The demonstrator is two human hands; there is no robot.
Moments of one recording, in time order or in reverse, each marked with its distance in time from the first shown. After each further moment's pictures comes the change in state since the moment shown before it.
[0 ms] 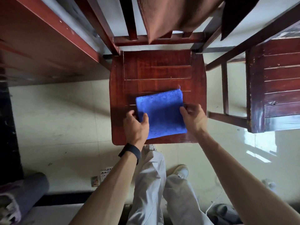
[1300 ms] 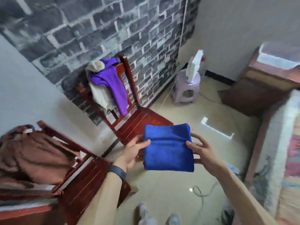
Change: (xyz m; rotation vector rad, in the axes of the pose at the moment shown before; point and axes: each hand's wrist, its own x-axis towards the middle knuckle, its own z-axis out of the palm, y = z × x) left_hand -0.465 0.370 -0.021 -0.017 -1.177 0.332; right_hand -0.370 0.165 -0.503 1.171 0.264 0.009
